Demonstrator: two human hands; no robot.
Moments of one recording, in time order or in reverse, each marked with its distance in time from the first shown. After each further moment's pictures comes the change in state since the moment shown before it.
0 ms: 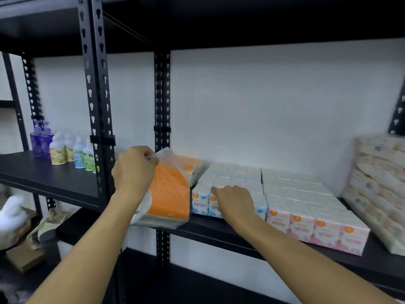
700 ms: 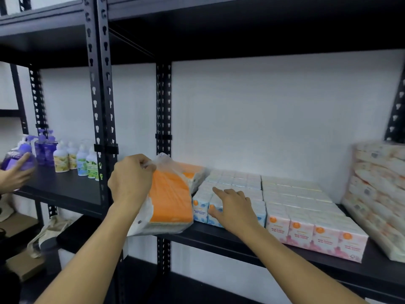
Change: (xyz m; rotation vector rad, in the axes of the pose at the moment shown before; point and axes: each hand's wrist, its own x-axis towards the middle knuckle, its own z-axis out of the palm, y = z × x) left_hand -0.006 -0.001 -0.011 0.014 0.077 -0.022; right_hand -0.011 0.003 -0.001 0.478 0.036 0.093
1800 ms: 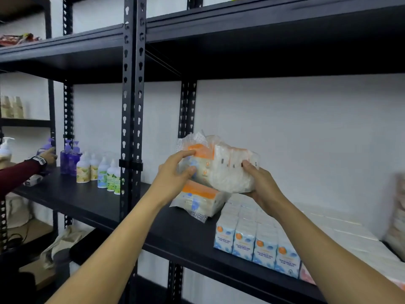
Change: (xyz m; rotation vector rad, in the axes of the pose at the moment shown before) left_hand 0.053 -0.005 0.015 -0.582 -0.414 0.257; right_hand 0.088 -0.024 -0.068 1.396 0.037 0.105
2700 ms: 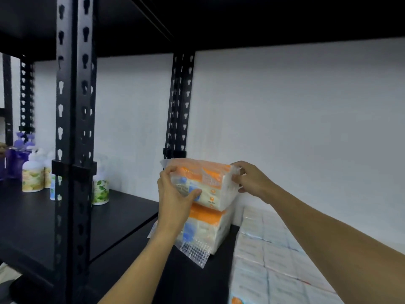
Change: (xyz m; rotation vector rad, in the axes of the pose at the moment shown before) left_hand 0.120 -0.187 0.108 -0.116 0.373 -0.096; right_hand 0.226 0.098 -0.016 -0.702 -0.077 -0.027
